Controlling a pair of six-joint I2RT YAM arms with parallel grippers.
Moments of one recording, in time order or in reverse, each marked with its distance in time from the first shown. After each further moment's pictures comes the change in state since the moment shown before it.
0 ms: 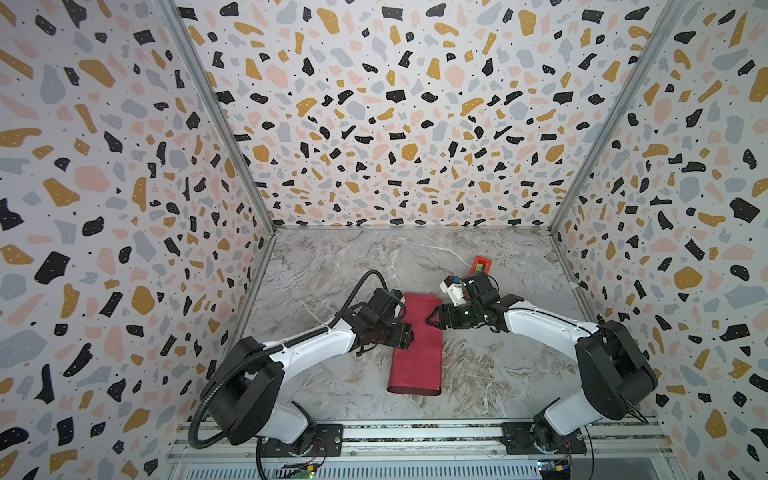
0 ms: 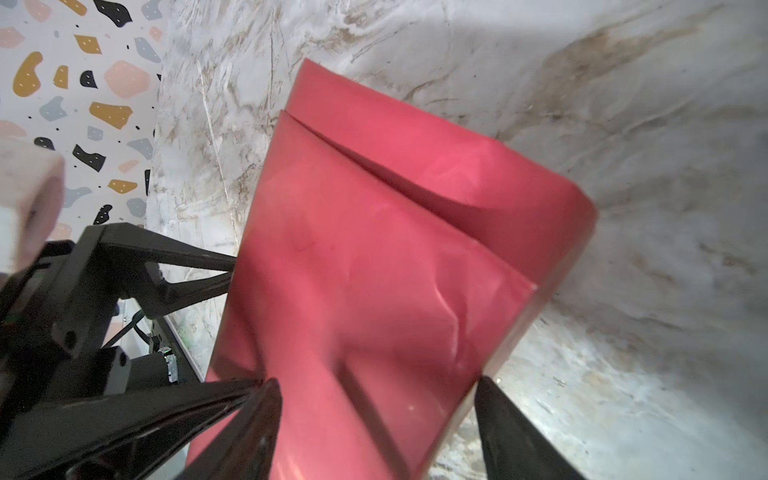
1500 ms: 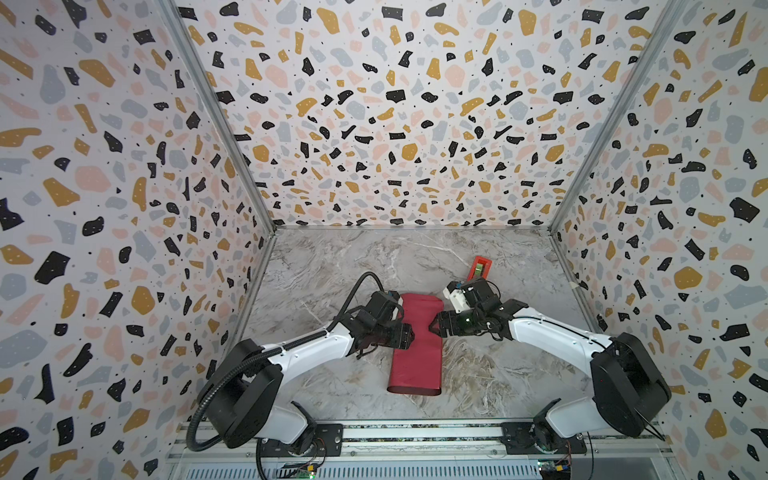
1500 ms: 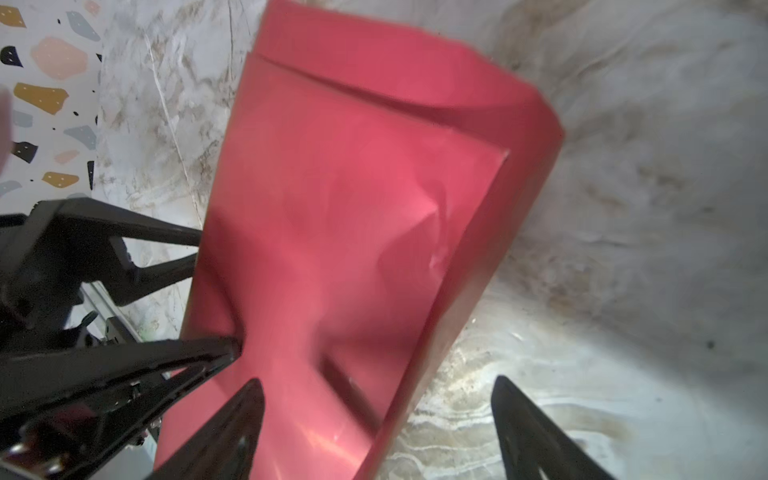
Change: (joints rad) left arm 0.000 -0.018 -0.048 0.072 0.011 -0.071; right arm 0.060 -0.100 -0.061 -0.083 0.114 0.047
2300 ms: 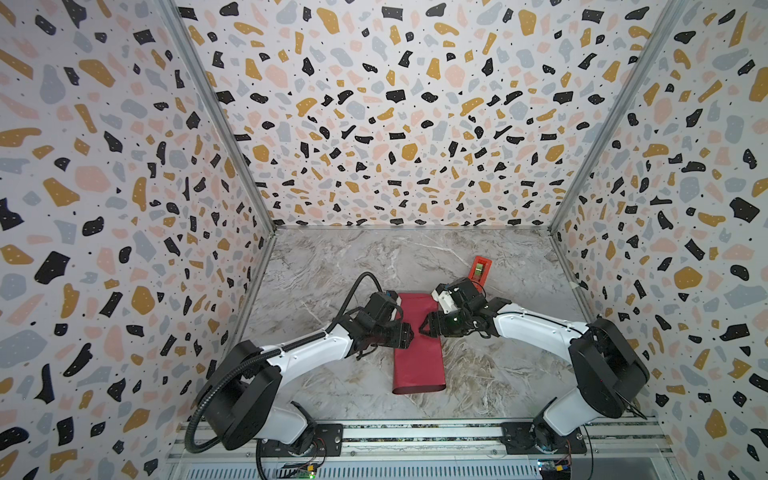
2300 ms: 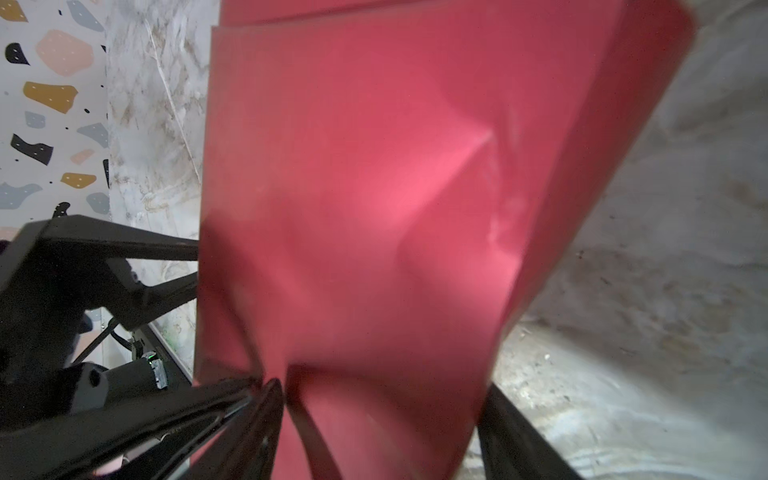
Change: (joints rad) left arm 0.000 -0.011 -0.018 0.025 -0.020 -0.029; right arm 0.050 0.126 0.083 0.036 -0.025 0.069
